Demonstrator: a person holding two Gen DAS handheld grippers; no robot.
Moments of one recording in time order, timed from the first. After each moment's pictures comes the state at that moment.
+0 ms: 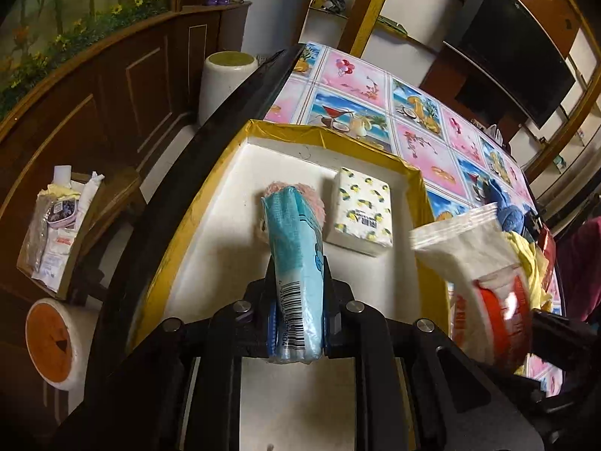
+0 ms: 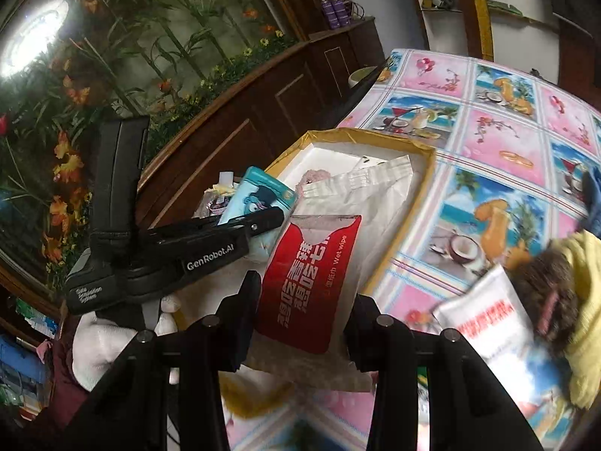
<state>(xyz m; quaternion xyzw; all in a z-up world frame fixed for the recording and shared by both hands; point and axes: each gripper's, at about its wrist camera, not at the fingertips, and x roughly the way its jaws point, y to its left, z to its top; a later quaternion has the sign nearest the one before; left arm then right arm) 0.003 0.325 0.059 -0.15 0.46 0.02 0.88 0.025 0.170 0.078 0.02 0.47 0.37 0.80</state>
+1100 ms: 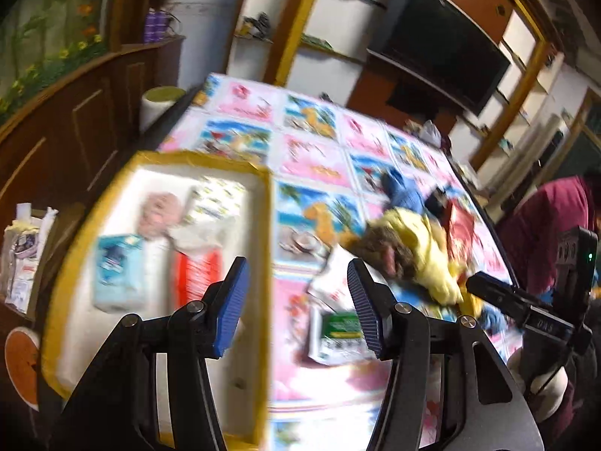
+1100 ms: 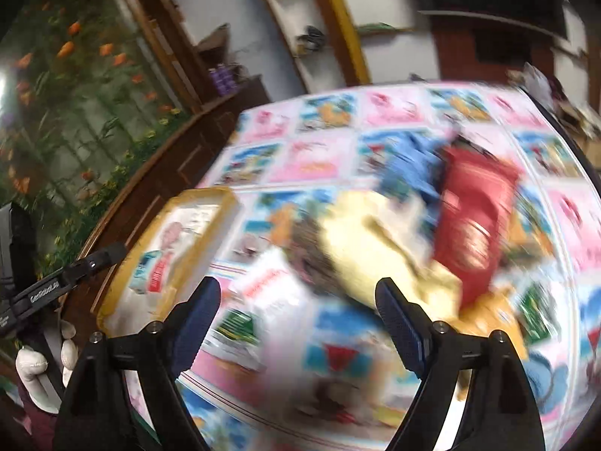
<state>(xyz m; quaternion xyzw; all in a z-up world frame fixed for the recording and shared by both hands) -0.044 0.213 0.113 -0.12 0.41 -0.09 0.90 -0.006 -0.041 0.078 0.11 0.41 0.18 0.88</state>
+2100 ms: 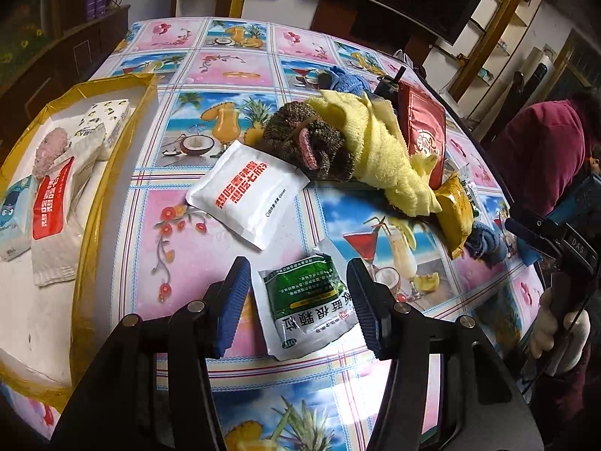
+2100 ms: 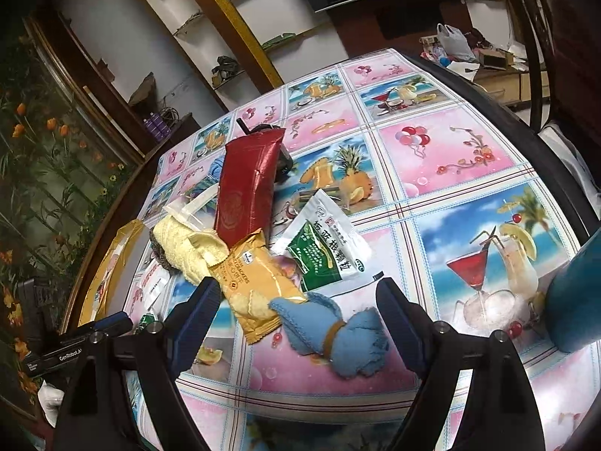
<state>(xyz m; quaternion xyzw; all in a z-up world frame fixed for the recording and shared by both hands) -0.057 0.110 0.053 -0.07 0.49 -0.14 0.86 -0.049 -0.213 0.045 0.21 0.40 0.10 0.89</state>
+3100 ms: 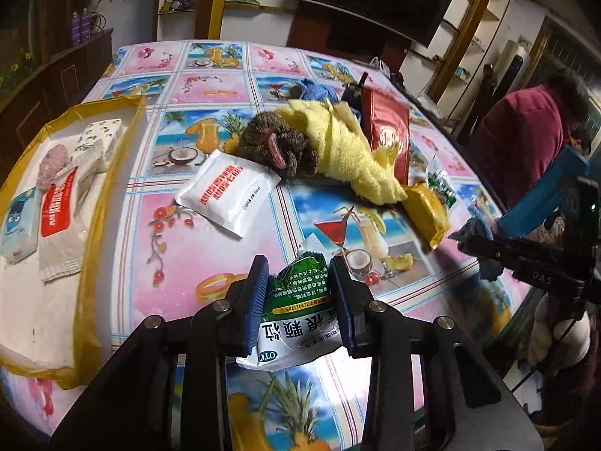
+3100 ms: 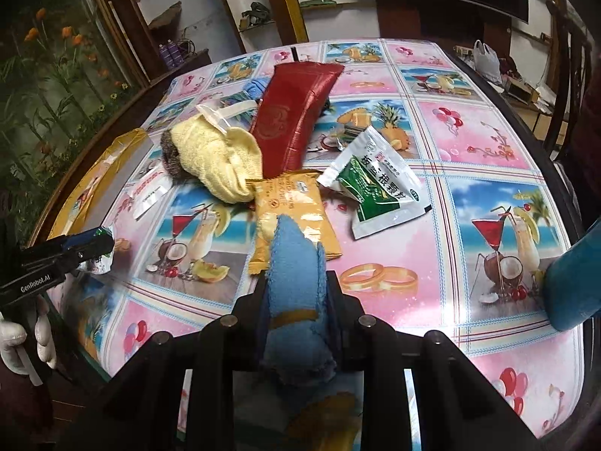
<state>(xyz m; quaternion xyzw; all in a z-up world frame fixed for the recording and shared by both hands) -0.091 0.112 0.073 -0.06 0.45 -0.18 0.87 -0.085 -0.153 0.043 0.06 0.45 0.12 0.88</state>
